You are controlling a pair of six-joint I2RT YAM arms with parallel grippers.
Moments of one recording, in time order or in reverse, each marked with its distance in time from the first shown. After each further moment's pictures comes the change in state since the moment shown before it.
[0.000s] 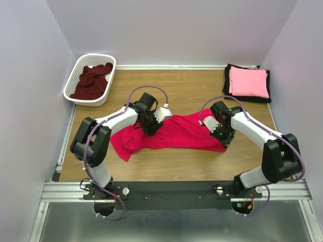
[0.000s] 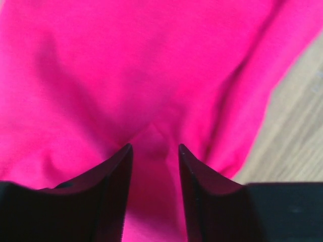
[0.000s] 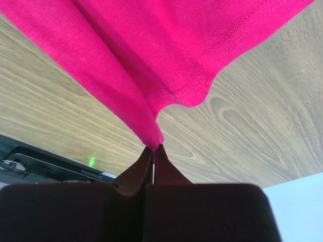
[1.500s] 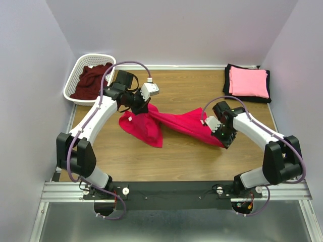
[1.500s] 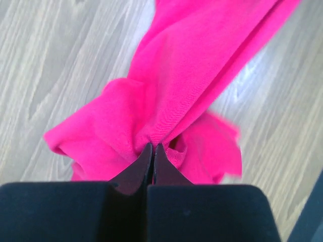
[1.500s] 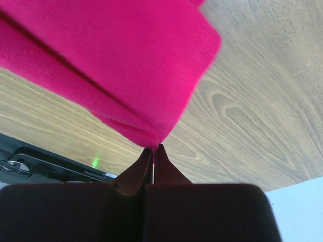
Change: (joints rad) left arm 0.203 -0.154 0.271 -0.200 0.254 0.051; right arm -0.029 -0.021 -0.021 0.005 -0.020 -0.001
